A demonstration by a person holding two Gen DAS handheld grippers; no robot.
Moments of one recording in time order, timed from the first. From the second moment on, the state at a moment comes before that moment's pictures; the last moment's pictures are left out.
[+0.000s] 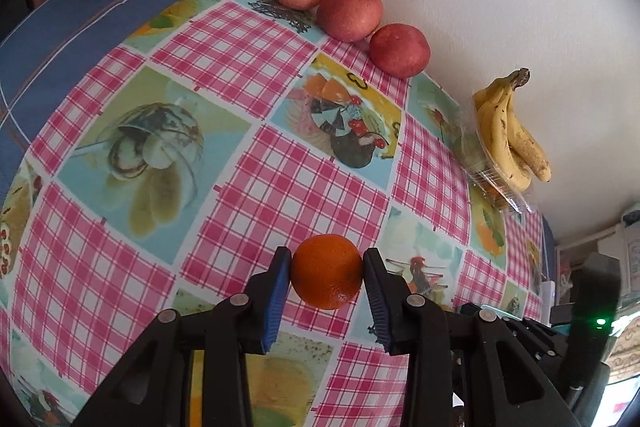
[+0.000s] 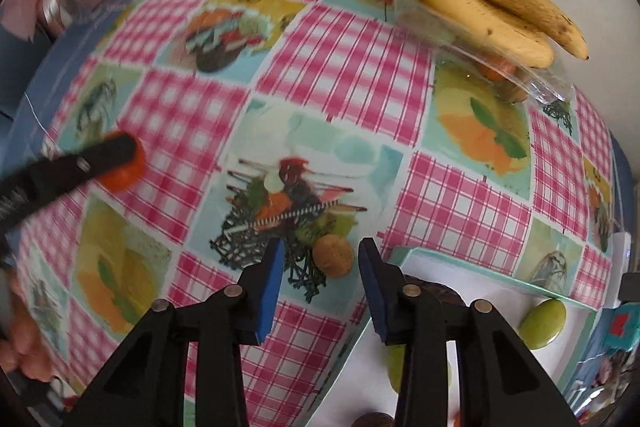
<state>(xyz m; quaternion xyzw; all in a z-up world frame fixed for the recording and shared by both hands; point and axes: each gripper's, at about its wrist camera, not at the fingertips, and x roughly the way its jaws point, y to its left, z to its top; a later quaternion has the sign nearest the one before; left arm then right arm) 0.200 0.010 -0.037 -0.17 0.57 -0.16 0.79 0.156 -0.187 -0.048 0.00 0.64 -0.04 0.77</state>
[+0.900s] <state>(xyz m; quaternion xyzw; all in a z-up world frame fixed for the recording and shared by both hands) 0.189 0.020 -0.022 -0.17 0.56 -0.16 0.79 0.143 -0.176 -0.045 0.01 0.61 -0.02 0.79</state>
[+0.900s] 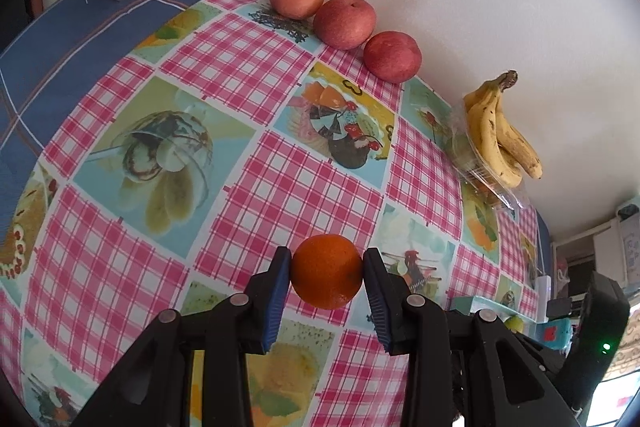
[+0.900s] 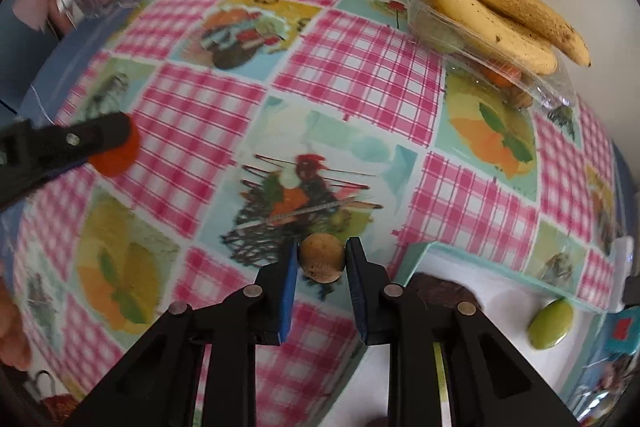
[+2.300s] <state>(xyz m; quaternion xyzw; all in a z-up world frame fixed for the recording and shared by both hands) 0.084 -0.089 0.040 -0.03 0.52 -0.28 0.81 -0.018 -0.250 0.029 0.20 0.45 -0.16 0.86</state>
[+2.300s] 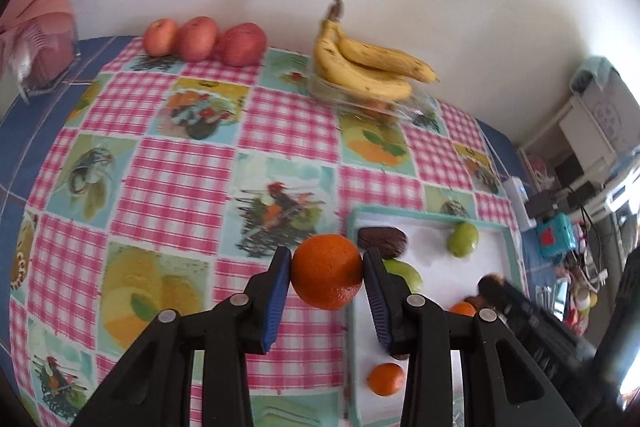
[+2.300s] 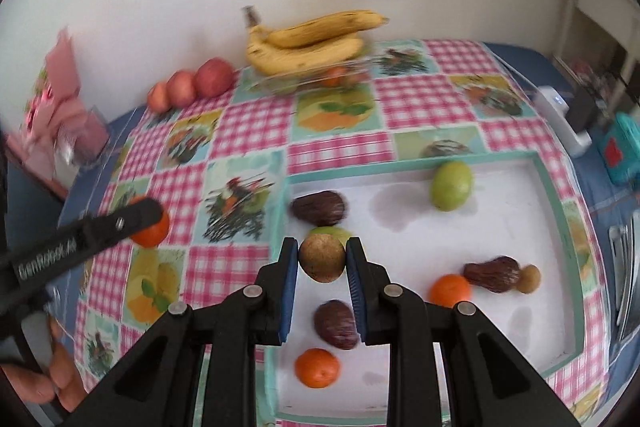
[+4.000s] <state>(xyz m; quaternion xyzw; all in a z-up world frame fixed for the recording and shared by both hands) 0.009 -0.232 -0.036 0.13 0.55 -0.37 0.74 -0.030 -0.369 -0.052 0.28 0.49 -0.24 0.79</state>
